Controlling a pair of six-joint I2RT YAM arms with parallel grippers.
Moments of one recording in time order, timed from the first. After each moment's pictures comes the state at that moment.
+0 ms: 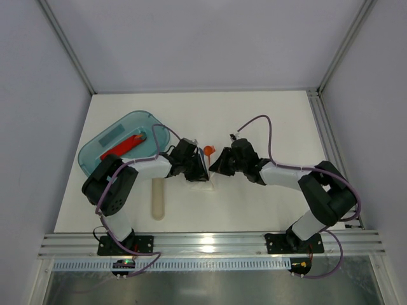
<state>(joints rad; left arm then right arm) -0.67 1.75 0.90 -0.09 0.25 -0.84 0.64 1.57 0.72 0.22 -0.22 0.91</state>
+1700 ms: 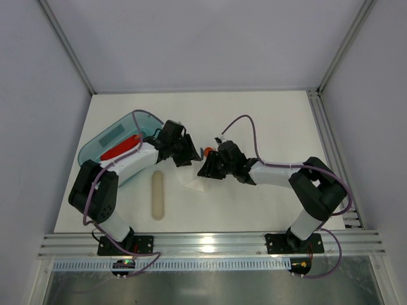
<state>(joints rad) -0.53 1.62 1.05 -0.36 0.17 -0.85 0.74 1.66 0.81 0.18 -0.21 0.84</state>
